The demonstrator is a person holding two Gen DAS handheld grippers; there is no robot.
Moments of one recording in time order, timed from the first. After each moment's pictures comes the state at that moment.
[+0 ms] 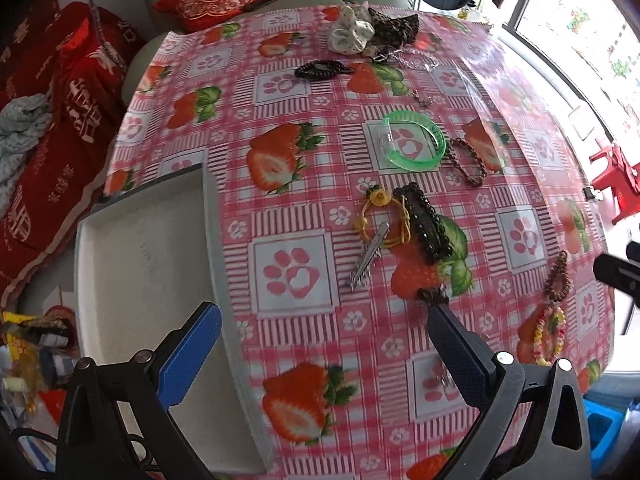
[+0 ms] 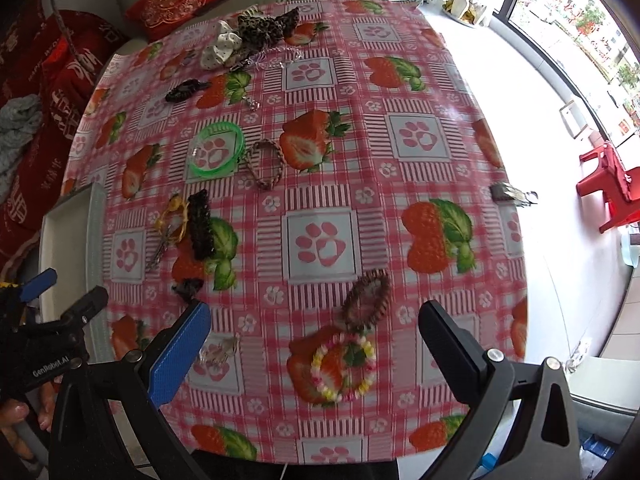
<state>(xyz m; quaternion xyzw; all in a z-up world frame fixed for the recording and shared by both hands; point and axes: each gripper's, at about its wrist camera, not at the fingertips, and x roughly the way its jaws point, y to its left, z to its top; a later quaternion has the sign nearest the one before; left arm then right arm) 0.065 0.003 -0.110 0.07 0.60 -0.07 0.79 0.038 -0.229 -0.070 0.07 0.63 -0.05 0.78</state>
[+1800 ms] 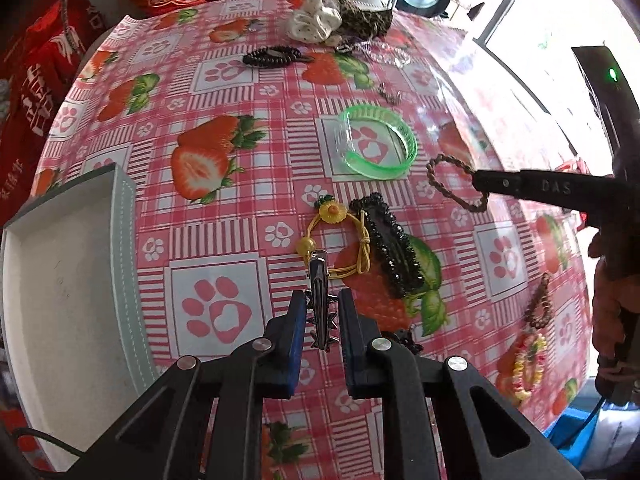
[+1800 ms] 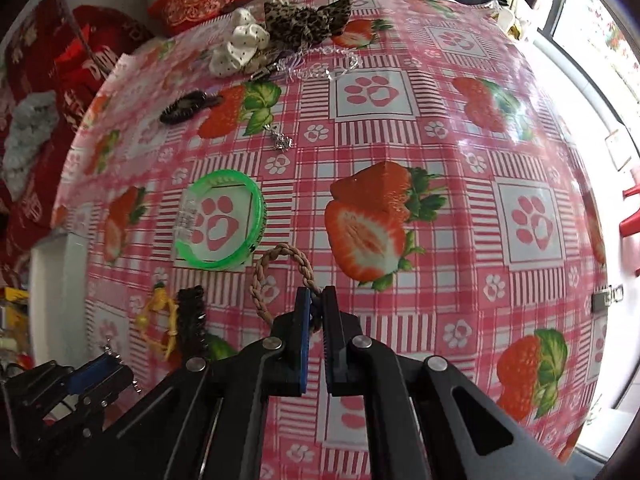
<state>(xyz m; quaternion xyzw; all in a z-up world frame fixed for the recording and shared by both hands) 0.084 -0.008 -0.147 0.00 0.59 -0.15 0.79 0.148 -0.224 -0.147 0.08 0.61 0.01 0.79</state>
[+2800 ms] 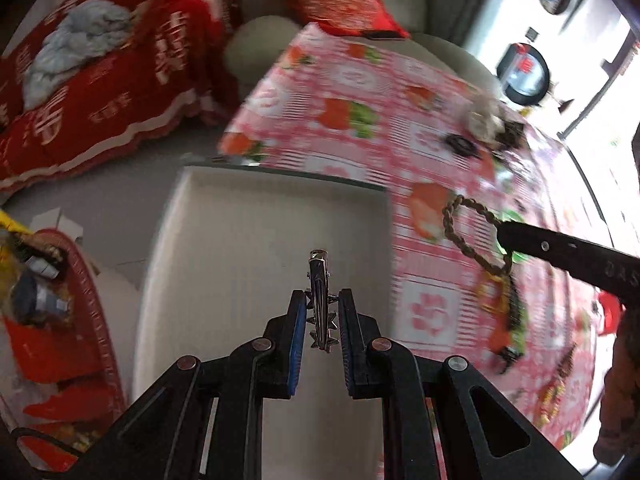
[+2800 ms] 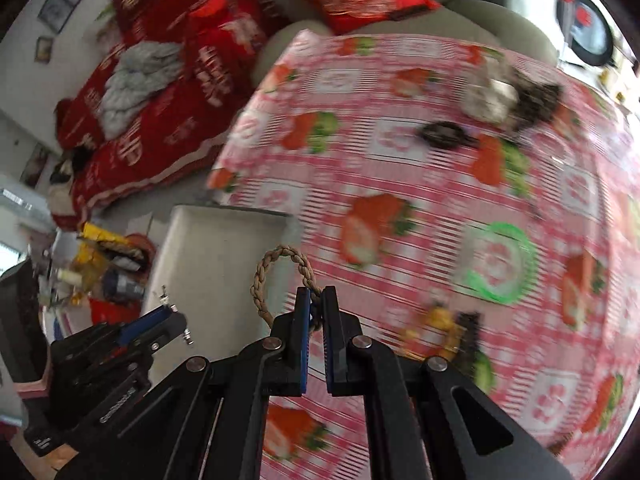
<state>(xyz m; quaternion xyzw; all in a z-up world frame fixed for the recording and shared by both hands) 0.073 0.181 -0.106 -0.10 0.55 0.01 0.83 0.144 -0.018 -0.078 0.05 0.58 0.21 0.78</state>
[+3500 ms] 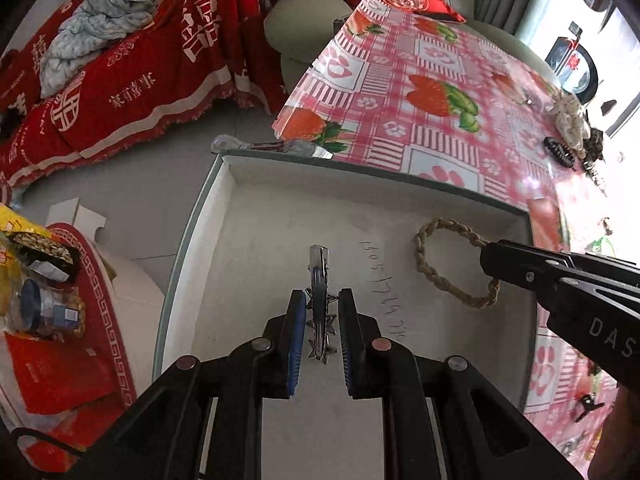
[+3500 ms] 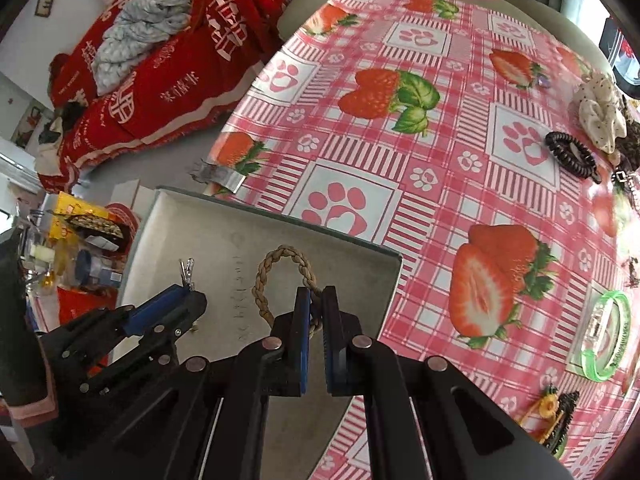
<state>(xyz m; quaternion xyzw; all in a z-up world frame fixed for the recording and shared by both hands) 0.127 0.224 -0.182 -0.07 0.58 0.07 0.81 0.191 0.089 -0.163 -0.01 0.62 0.22 0.75</state>
